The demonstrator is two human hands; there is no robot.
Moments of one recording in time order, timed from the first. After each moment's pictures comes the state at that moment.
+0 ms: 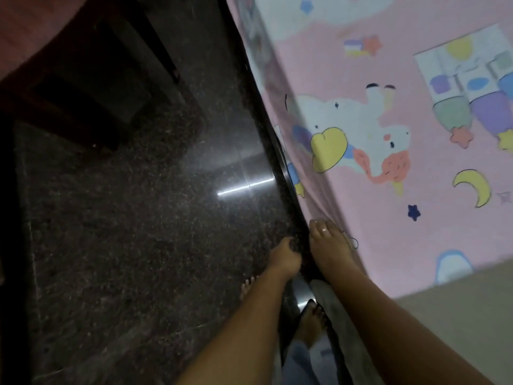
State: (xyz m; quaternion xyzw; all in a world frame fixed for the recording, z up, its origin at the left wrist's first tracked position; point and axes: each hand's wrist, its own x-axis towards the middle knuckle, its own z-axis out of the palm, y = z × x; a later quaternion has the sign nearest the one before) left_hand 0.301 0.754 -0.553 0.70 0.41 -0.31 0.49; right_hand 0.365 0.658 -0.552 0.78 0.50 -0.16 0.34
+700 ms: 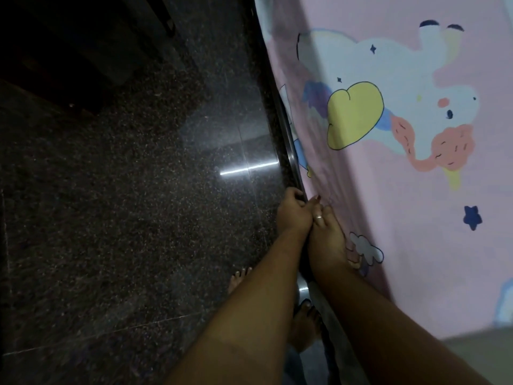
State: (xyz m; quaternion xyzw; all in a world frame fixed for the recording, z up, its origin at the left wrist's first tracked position) left_hand 0.380 0.746 -0.658 0.61 0.53 -0.11 0.58; right_hand 0.371 0.672 -0.631 0.73 0.49 -0.14 0.46
